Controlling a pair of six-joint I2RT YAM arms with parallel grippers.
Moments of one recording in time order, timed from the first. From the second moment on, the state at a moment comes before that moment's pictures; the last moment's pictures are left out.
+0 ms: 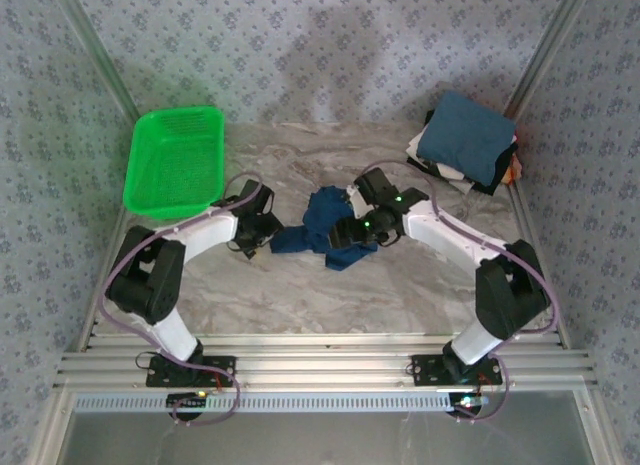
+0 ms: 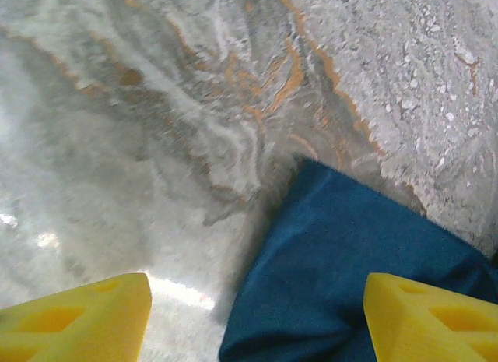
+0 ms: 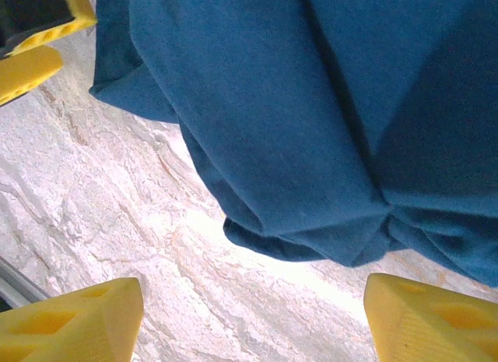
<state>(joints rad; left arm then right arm) -0.46 1.71 1.02 -0.50 0.01 -1.12 0.56 1.57 1.16 -0.71 -0.31 0.30</state>
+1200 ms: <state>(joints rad) -0.50 1.76 1.32 -0.61 0.03 -0.93 0.71 1.60 1.03 -0.64 -0.37 0.20</state>
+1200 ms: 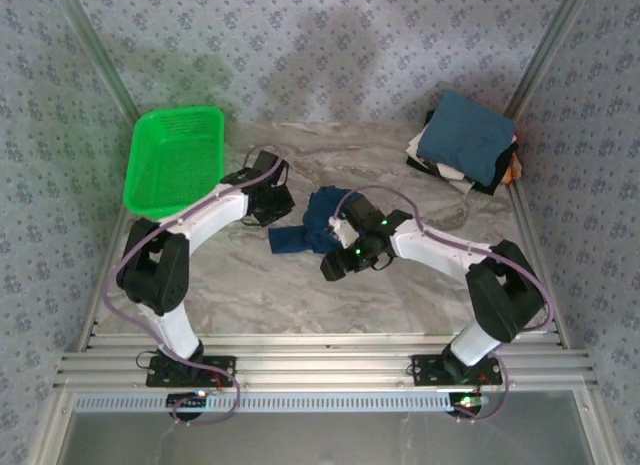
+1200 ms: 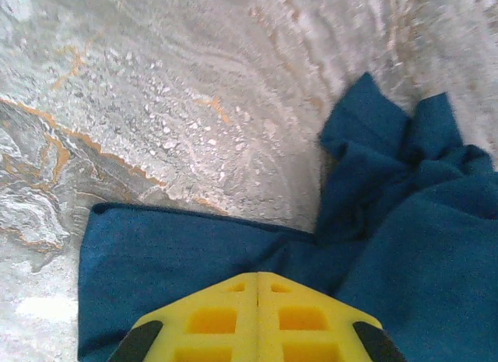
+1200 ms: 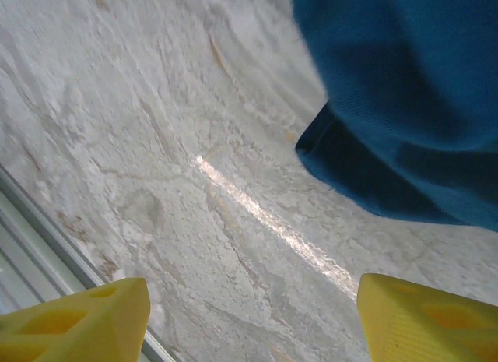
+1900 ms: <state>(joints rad) -0.44 1.75 1.17 -0.53 0.03 -1.00 0.76 1.82 1.18 -0.63 -0.19 0.10</state>
